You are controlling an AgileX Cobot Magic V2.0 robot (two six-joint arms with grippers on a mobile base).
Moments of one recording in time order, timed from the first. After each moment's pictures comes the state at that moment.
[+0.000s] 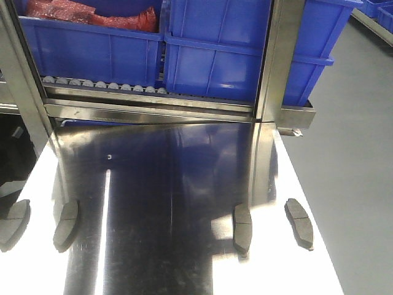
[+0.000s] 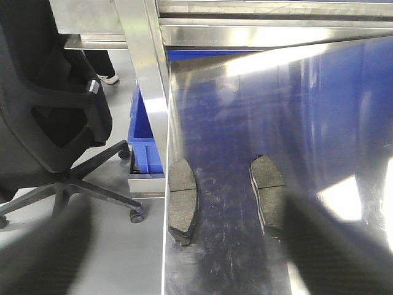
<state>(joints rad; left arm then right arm) 0.03 0.48 -0.44 0.08 0.52 0.00 -0.01 -0.01 0.03 0.04 0.07 -0.01</state>
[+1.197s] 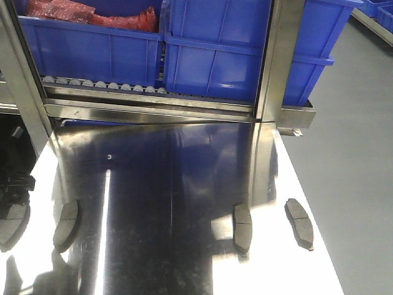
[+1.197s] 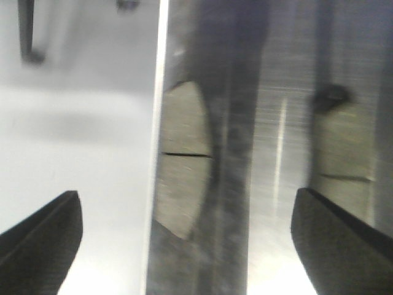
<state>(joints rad) 0.07 1.56 -1.03 0.11 0.81 -0.16 -0.01 -0.01 0.03 0.04 0.07 -0.01</state>
